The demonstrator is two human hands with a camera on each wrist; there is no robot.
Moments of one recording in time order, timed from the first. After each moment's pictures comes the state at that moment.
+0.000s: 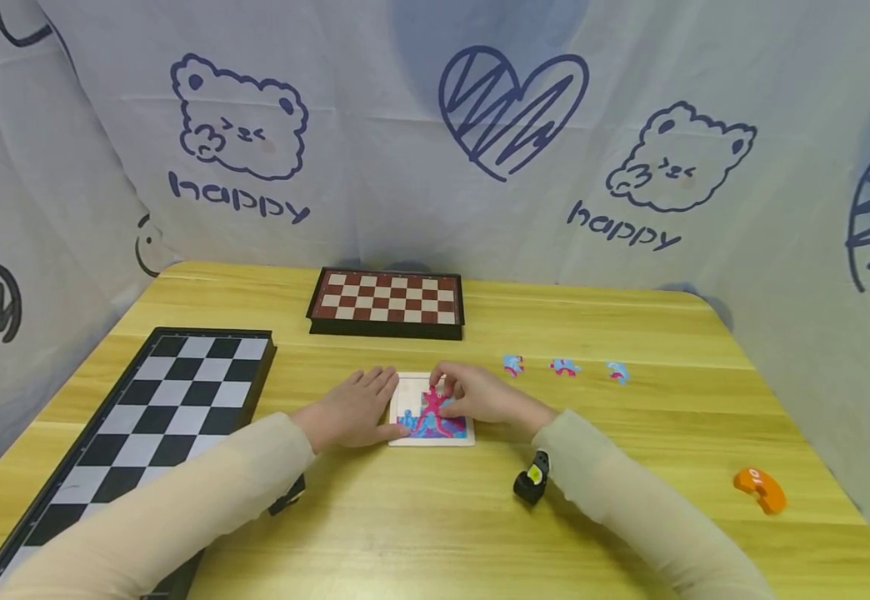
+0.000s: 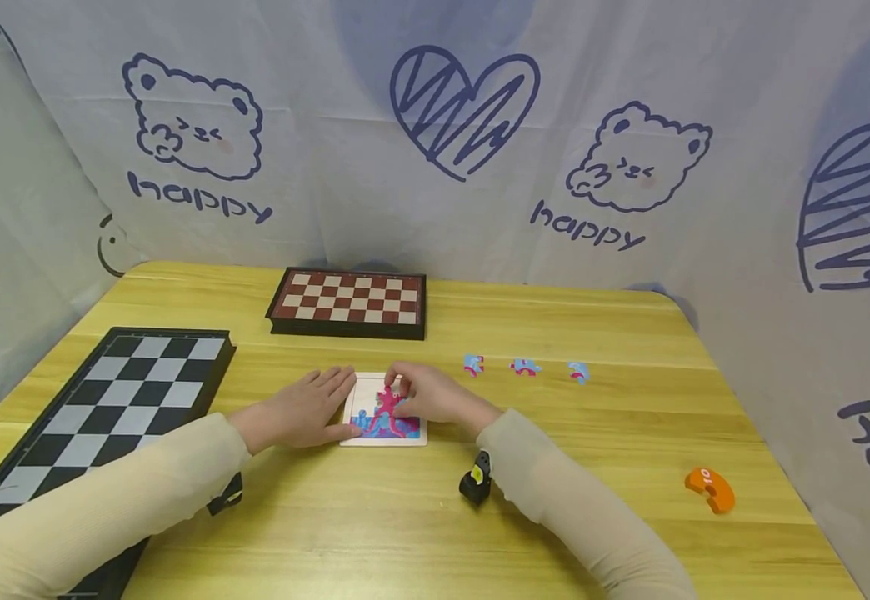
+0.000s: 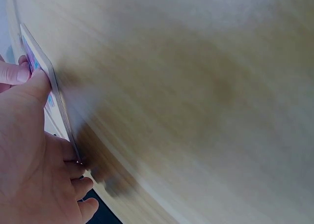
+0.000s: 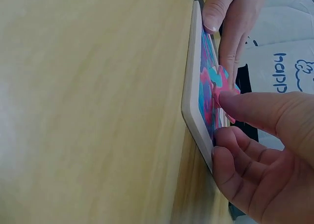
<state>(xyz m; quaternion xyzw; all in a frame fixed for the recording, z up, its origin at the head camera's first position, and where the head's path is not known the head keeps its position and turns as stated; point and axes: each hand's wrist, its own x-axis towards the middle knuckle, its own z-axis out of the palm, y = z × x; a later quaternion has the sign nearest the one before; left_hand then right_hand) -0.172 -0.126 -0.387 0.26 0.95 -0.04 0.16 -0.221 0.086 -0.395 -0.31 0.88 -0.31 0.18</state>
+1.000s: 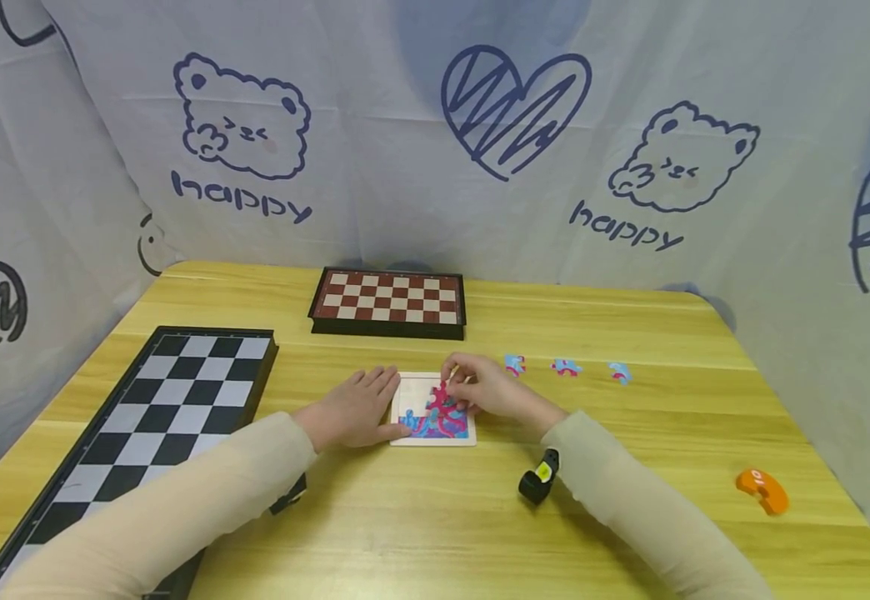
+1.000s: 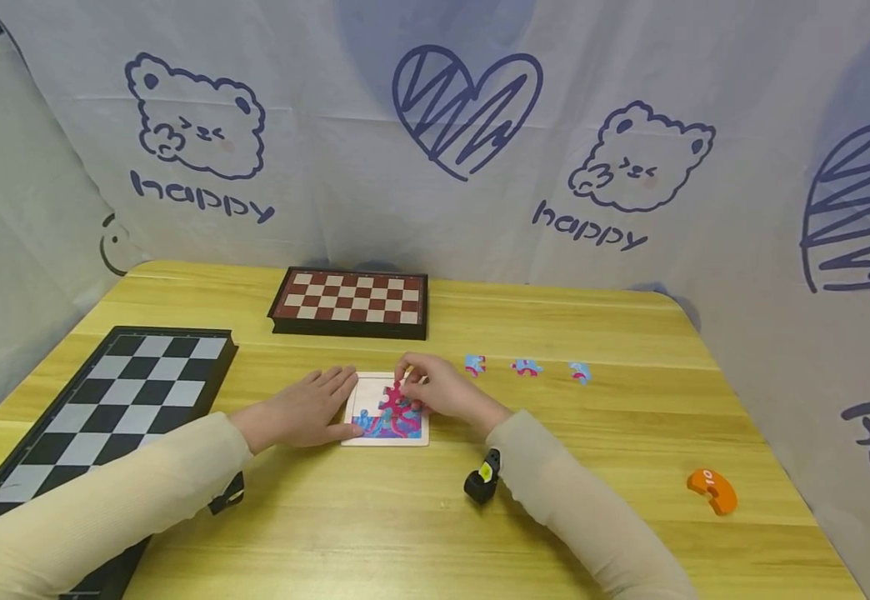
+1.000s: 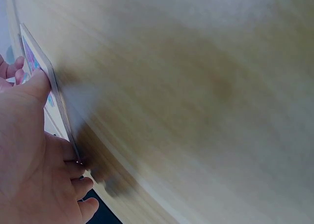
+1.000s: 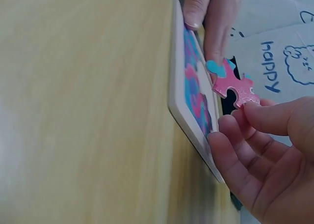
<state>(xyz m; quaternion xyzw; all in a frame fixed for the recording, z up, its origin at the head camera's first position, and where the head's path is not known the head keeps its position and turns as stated) -0.172 -0.126 -0.387 0.26 0.95 -0.03 0.15 -0.222 0.094 -0.395 -0.22 0.84 -0.45 0.20</state>
